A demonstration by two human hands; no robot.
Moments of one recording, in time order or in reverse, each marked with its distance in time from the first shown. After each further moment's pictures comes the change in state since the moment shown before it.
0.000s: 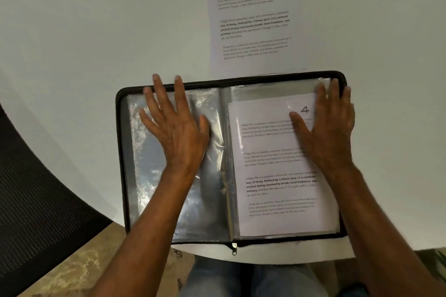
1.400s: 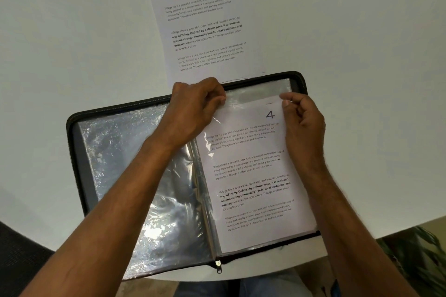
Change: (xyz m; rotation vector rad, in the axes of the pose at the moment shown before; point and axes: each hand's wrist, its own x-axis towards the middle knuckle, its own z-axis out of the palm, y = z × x) left_hand 0.069 0.076 0.001 -0.550 -0.402 0.554; right_hand -0.004 -0.018 -0.029 0.817 0.163 0.312
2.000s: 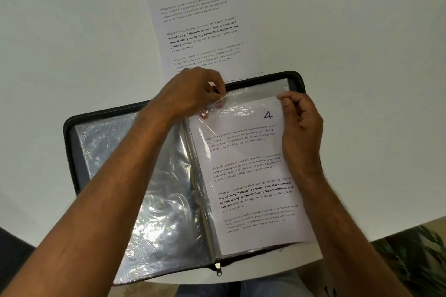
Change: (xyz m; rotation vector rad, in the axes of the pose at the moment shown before) left_hand 0.042 0.015 -0.024 -0.041 -0.350 -0.238; right_hand -0.005 -0.008 0.007 0.108 0.064 -0.043
